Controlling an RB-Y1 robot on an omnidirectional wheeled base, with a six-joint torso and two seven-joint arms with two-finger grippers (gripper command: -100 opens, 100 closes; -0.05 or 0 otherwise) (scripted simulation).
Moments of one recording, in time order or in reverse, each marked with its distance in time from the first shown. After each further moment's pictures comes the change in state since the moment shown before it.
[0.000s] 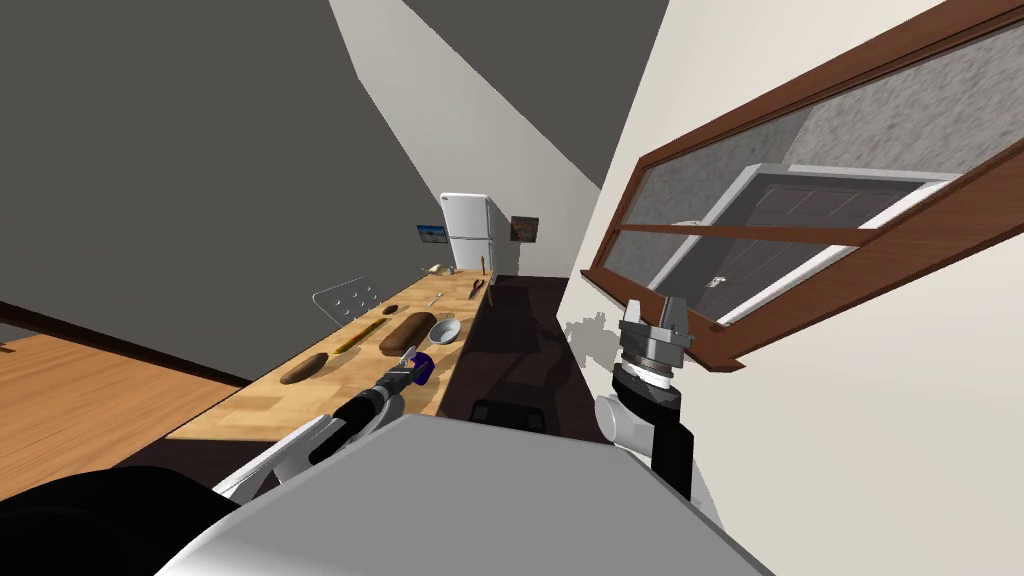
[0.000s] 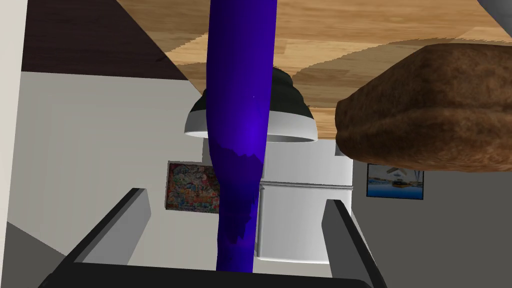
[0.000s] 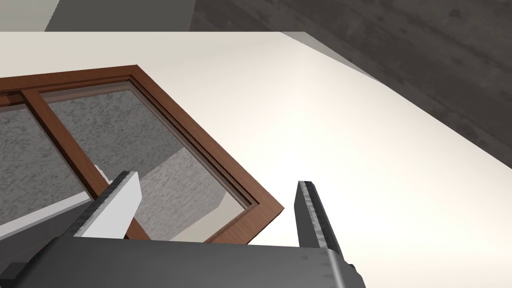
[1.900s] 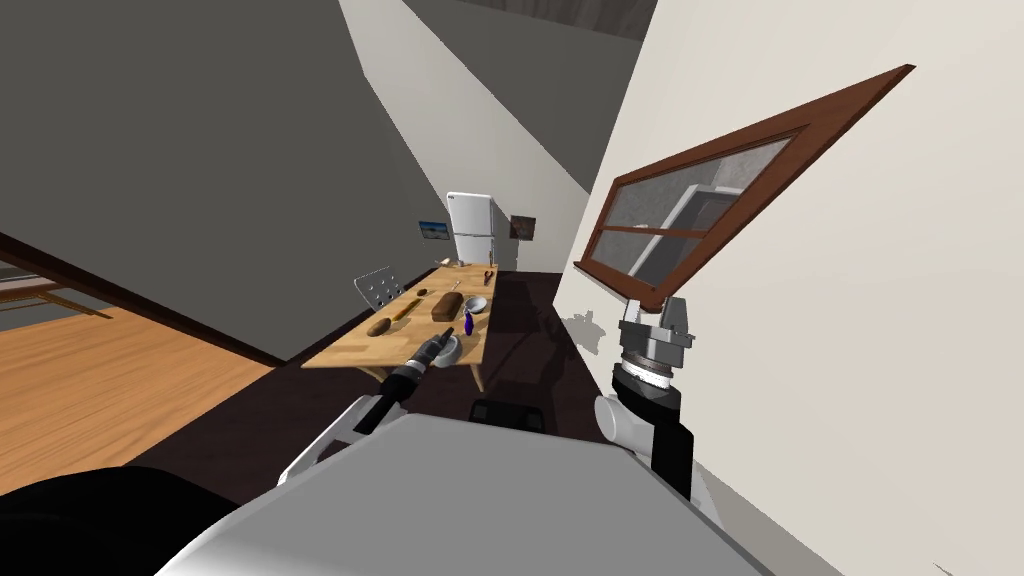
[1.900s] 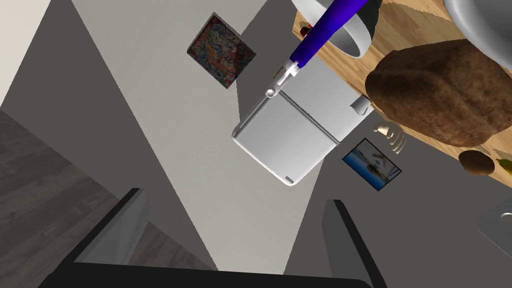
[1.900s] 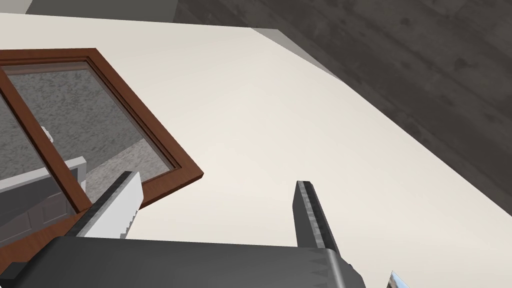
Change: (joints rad) left arm -0.063 -0.308 0.004 -0.327 0.185 -0.022 0.135; right arm 0.000 0.001 0.000 0.000 0.000 0.000 0.000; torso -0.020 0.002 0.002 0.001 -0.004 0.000
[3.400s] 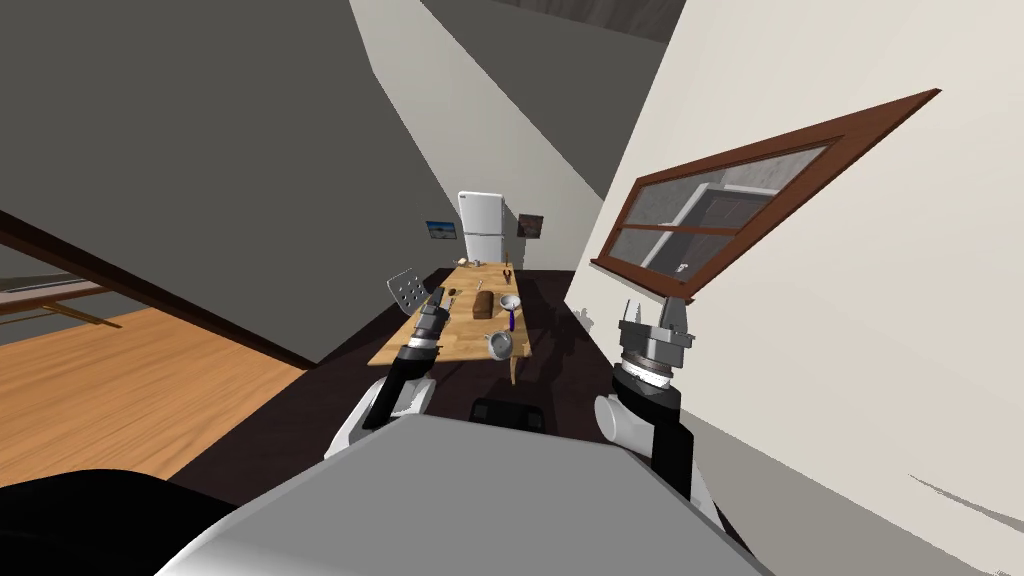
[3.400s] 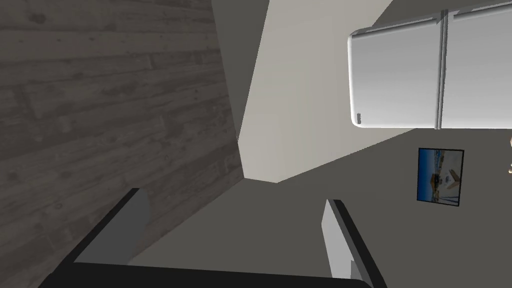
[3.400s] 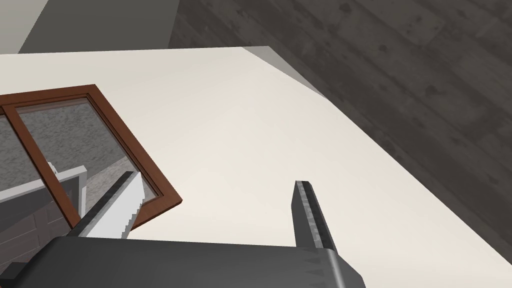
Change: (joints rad) left arm -0.109 -0.291 -0.021 -0.252 0.166 -0.249 0.227; right arm 0.000 0.000 0.000 0.000 0.000 0.000 0.000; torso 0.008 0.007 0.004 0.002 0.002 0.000
